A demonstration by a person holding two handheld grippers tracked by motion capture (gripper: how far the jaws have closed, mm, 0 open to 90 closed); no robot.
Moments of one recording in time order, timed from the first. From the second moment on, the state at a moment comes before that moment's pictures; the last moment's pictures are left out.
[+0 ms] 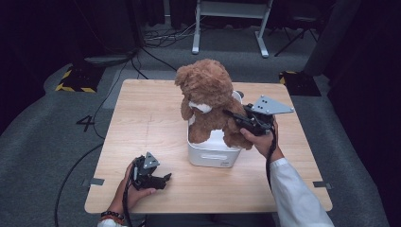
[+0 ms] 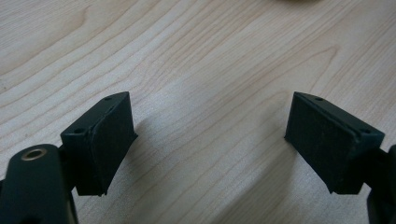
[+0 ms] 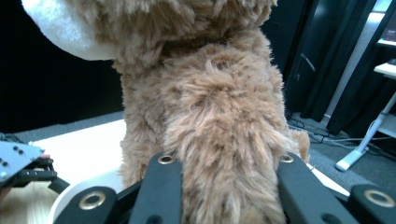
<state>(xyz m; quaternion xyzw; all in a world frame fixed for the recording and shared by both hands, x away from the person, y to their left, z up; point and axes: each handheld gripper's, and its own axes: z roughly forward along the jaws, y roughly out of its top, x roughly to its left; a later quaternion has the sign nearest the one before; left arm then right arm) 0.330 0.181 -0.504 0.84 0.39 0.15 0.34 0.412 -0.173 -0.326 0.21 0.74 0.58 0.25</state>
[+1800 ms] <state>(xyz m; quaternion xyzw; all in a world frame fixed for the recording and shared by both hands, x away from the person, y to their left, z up) 0.330 0.182 -0.504 0.85 0.39 0.15 0.34 0.435 -0.189 -0.378 0.25 0.81 0.49 0.21</state>
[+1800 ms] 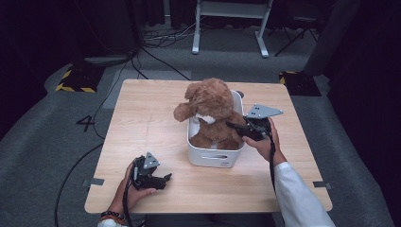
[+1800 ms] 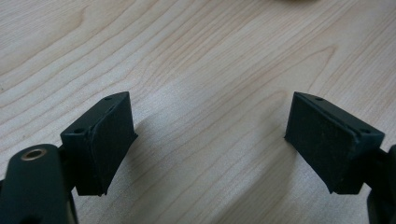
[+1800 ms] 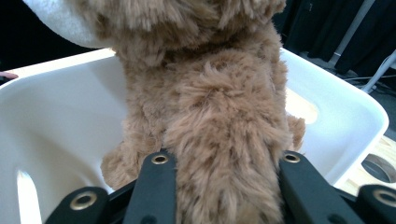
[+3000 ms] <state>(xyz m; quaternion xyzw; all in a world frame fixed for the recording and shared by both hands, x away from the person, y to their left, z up) 0.330 0.182 -0.504 0.85 0.39 0.15 0.34 0.443 -0.193 -0.382 0.27 0.82 0.47 0.19</state>
